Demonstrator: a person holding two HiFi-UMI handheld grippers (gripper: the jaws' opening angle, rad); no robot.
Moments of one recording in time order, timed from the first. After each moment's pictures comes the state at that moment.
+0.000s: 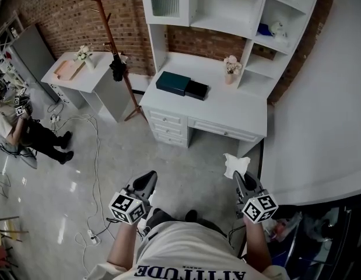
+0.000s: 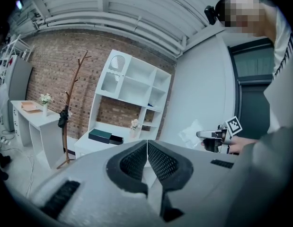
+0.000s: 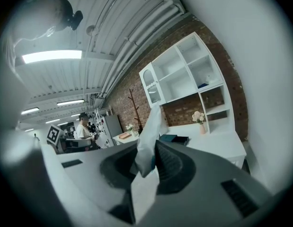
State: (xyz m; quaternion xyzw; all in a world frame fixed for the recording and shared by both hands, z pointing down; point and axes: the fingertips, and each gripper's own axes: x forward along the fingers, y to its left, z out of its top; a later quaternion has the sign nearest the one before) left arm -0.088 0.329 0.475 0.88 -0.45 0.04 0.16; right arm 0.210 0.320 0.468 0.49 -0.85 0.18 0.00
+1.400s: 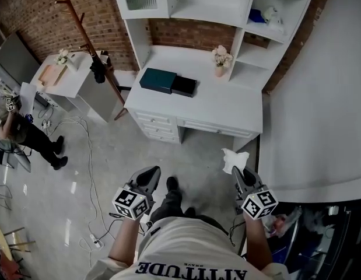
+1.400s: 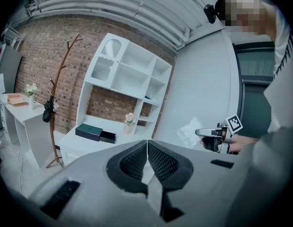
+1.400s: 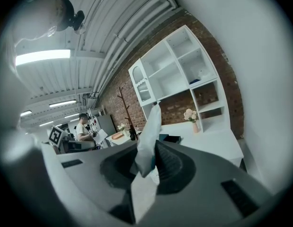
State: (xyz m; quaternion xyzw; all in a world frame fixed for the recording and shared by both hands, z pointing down) left arm -0.026 0.231 0.509 0.89 -0.41 0.06 0.18; right arm 0.251 0.244 0.493 0.51 -0.83 0.21 0.01
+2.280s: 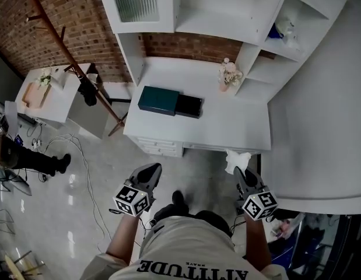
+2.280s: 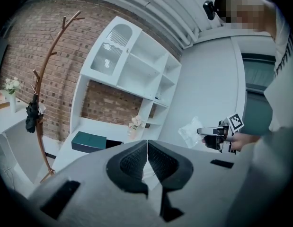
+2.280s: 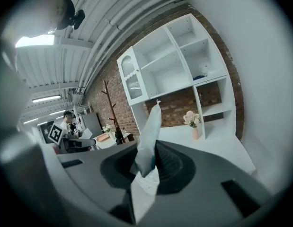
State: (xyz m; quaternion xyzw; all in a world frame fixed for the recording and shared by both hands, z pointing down) left arm -0.093 0.024 0.518 0.91 -0.35 0.07 0.20; right arm 0.181 0.076 0.489 0.57 -0.79 0.21 0.03
